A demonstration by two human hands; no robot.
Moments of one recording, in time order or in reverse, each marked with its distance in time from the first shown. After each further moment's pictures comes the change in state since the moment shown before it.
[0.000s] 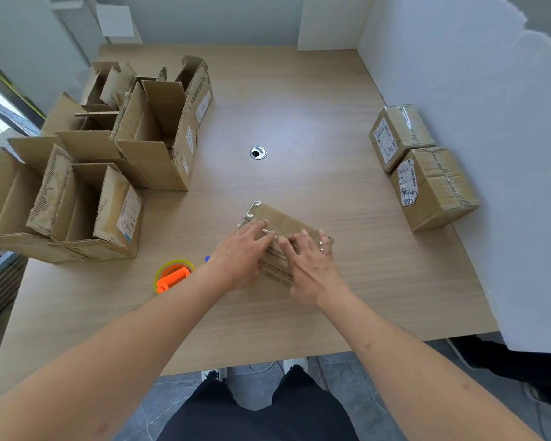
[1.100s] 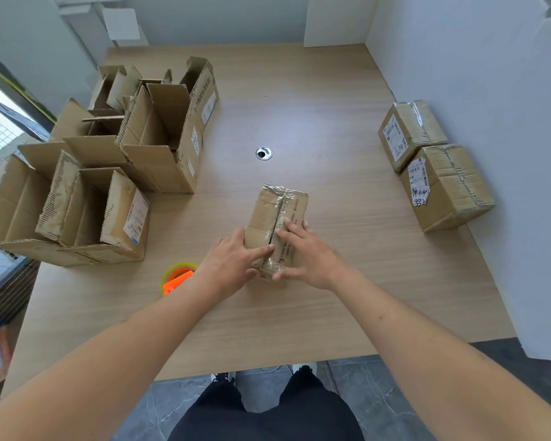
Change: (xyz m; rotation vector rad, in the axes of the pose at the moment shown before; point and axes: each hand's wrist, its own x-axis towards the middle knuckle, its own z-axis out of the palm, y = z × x) left_hand -0.017 -0.020 0.000 0.074 0.005 -0.074; right_hand 0.035 0.025 -0.010 0.498 -0.138 -0.049
